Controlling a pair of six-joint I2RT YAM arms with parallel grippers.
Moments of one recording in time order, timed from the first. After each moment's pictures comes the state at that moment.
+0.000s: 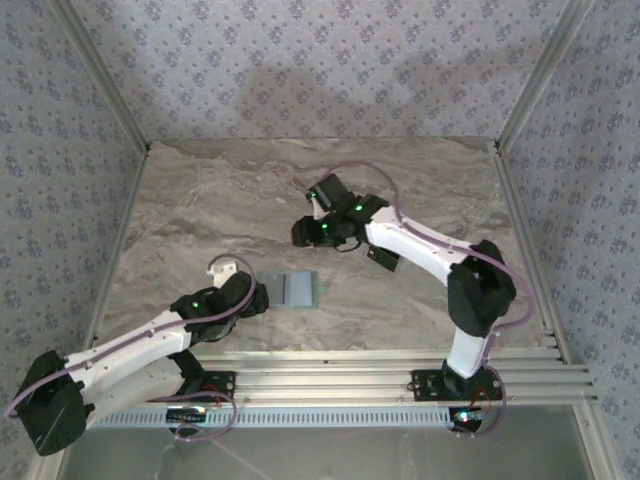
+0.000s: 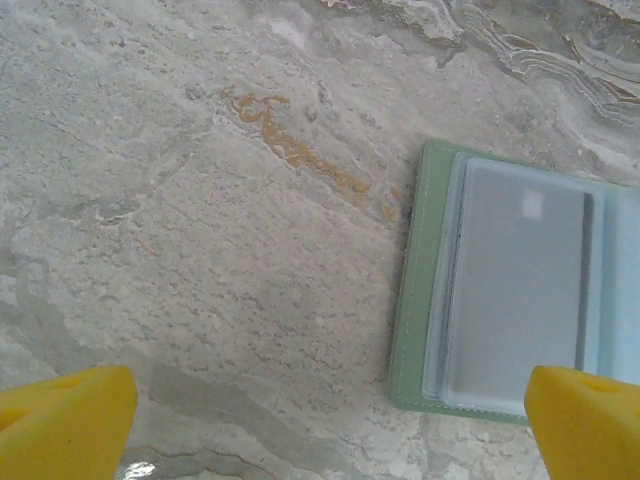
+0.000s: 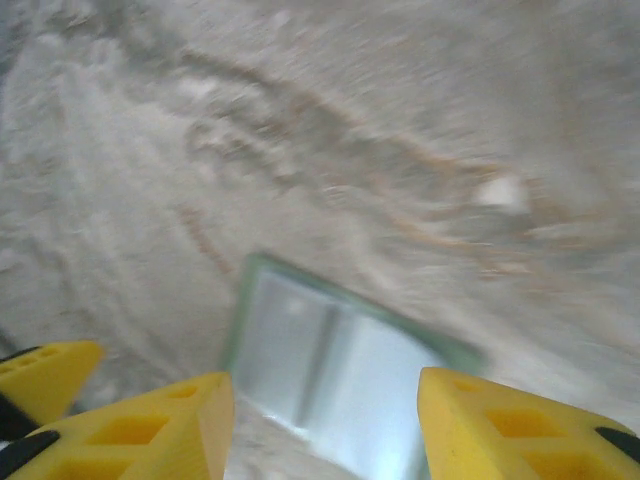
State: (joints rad) left arm -0.83 0.91 0.46 -0.61 -0.45 -0.91; right arm 0.74 1.75 1.45 -0.65 -0.19 0.55
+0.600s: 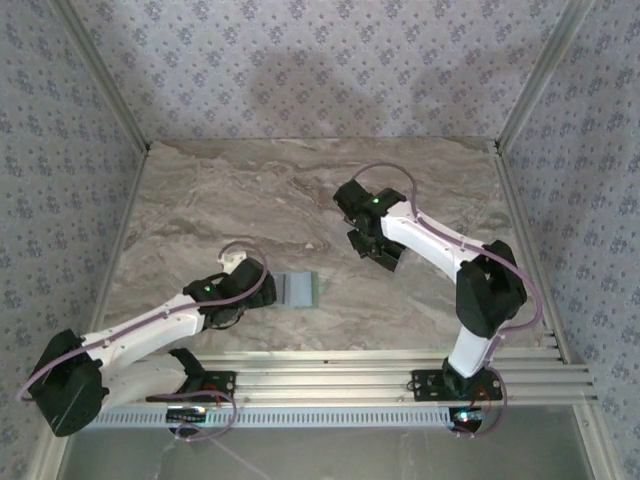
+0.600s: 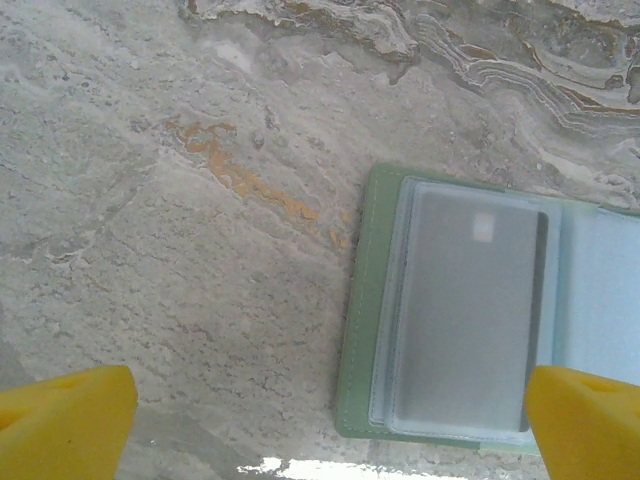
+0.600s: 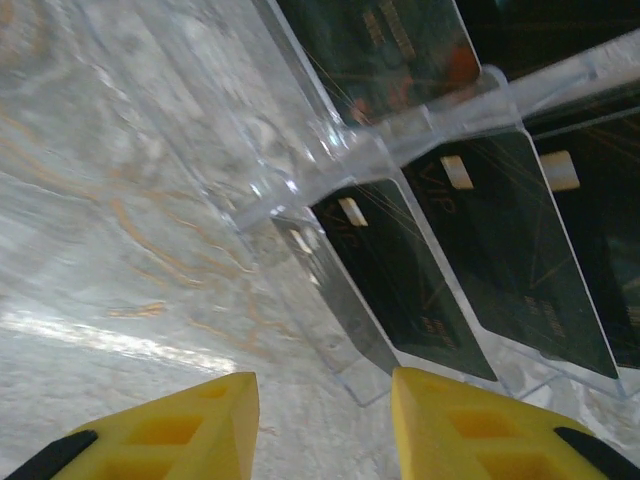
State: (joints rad) left arm -0.81 1.06 0.58 -0.61 -0.40 -0.87; right arm 0.65 1.75 1.40 -1.05 0.32 0.20
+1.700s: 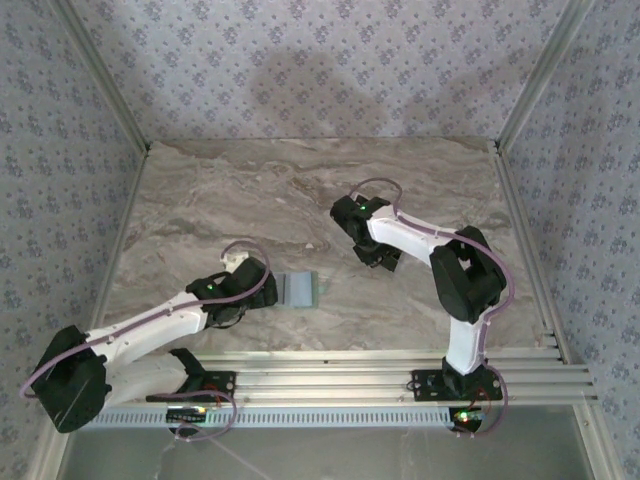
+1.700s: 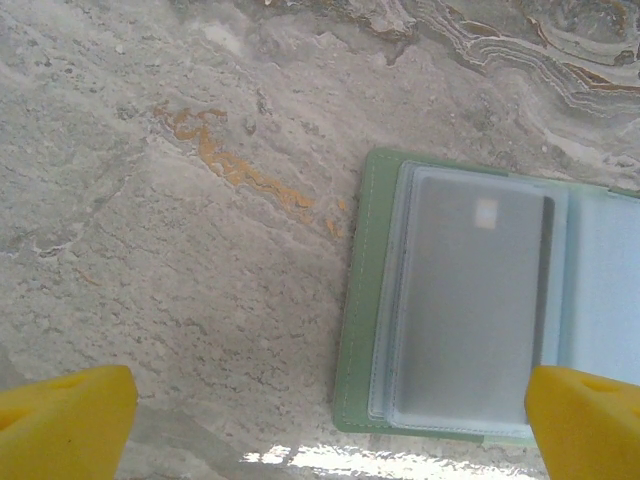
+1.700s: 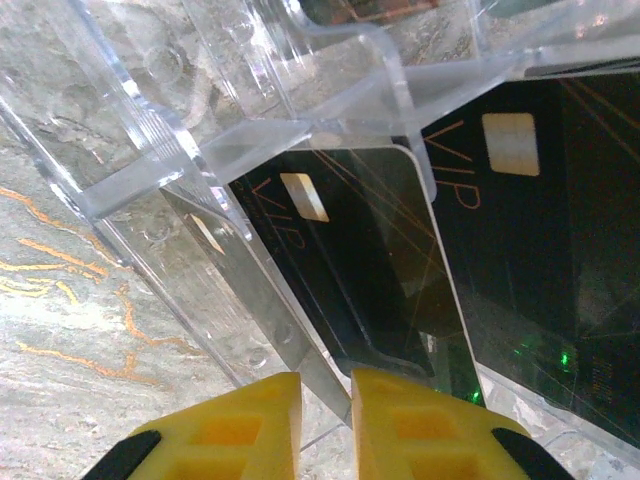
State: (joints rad) left arm -0.81 1.08 0.58 -0.61 -0.39 -0.86; right arm 0.65 1.87 1.36 -1.05 0.44 0.14
